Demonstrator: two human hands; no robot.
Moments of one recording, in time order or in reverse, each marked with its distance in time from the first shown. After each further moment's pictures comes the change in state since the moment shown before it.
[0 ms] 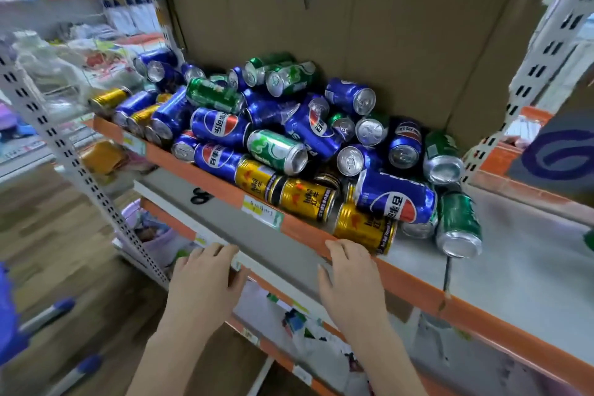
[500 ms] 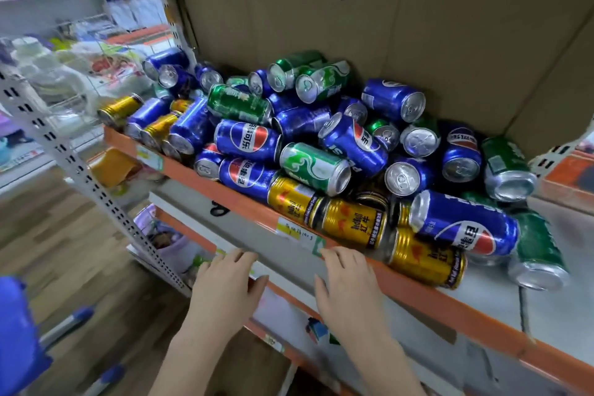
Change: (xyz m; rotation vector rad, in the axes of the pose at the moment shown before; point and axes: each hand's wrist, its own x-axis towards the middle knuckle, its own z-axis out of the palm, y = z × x) left_hand 0.058 -0.054 0.015 -0.136 -0.041 0.033; right_hand 0.049 -0.063 0.044 -0.021 -0.080 -0.023
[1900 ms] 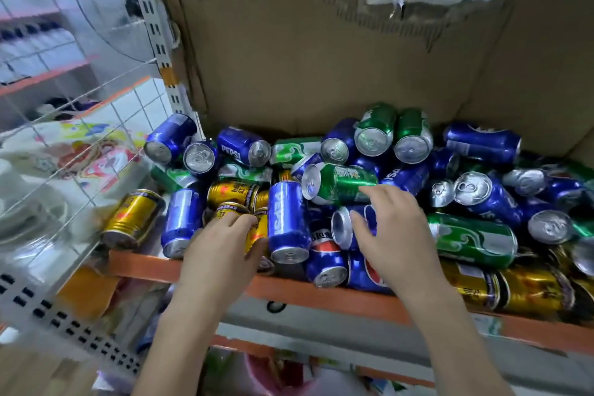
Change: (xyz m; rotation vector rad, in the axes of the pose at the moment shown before) left_hand 0.258 -0.235 -0.110 -0.116 0.165 0.449; right_hand 0.234 -0.199 0.005 -0.031 0.317 0.326
